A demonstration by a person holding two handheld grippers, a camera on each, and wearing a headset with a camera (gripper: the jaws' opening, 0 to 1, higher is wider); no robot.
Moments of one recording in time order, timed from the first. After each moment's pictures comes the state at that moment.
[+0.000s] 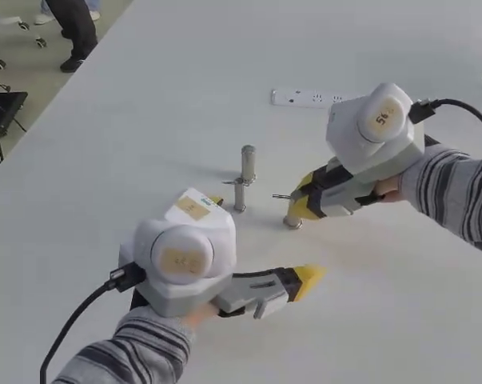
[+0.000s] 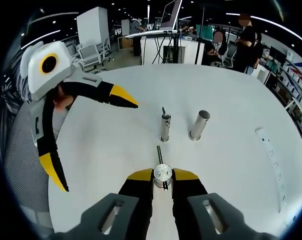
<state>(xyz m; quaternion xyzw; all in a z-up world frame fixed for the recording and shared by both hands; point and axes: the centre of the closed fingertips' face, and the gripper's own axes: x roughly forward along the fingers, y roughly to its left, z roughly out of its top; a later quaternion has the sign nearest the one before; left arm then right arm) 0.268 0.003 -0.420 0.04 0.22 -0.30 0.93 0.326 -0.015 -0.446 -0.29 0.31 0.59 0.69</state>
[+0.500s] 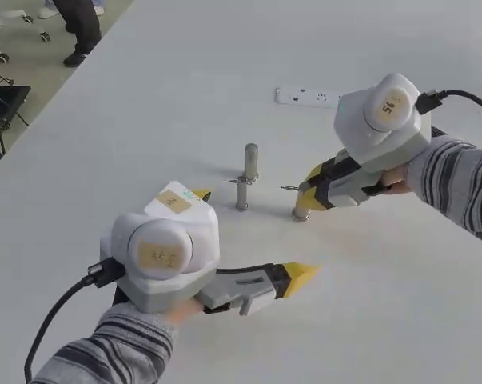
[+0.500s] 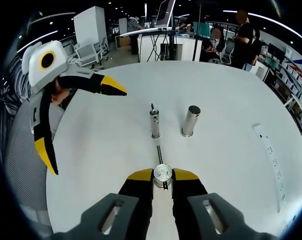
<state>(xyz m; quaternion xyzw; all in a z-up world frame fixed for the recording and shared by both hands) 0.269 0.018 -0.415 0.03 0.21 -0.30 0.93 0.341 -0.021 -0.449 -0.29 0.32 0.58 0.69</state>
